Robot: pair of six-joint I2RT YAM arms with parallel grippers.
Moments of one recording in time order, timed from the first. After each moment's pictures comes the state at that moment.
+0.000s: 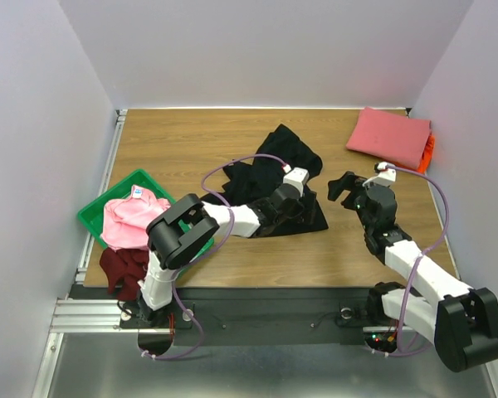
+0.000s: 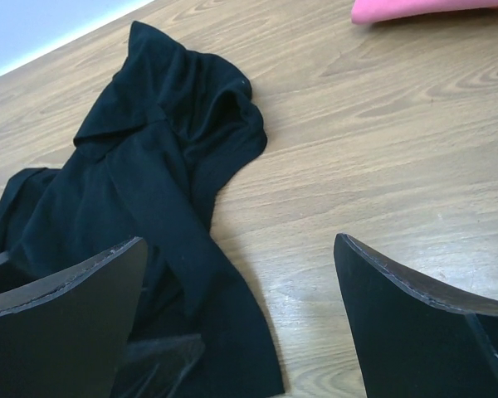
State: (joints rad) left arm -0.96 1.99 1.13 0.36 -0.17 -0.49; right arm 0.24 0.99 0.41 0.34 0.18 0.47
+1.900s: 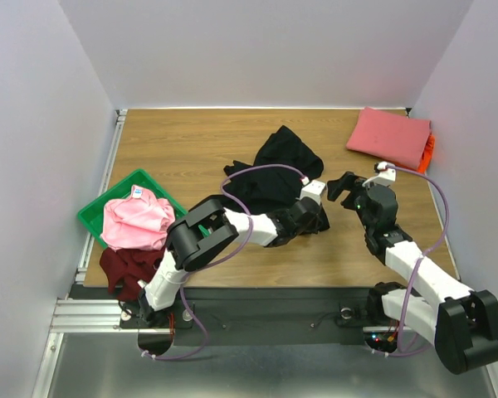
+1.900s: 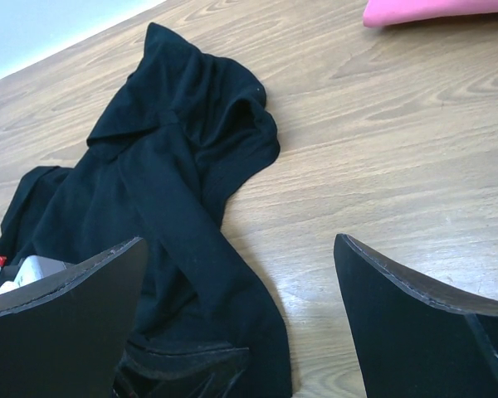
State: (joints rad) left arm -1.09 2.10 1.24 0.34 -0.27 -0.52; right arm 0.24 0.98 0.41 0.34 0.16 0.47
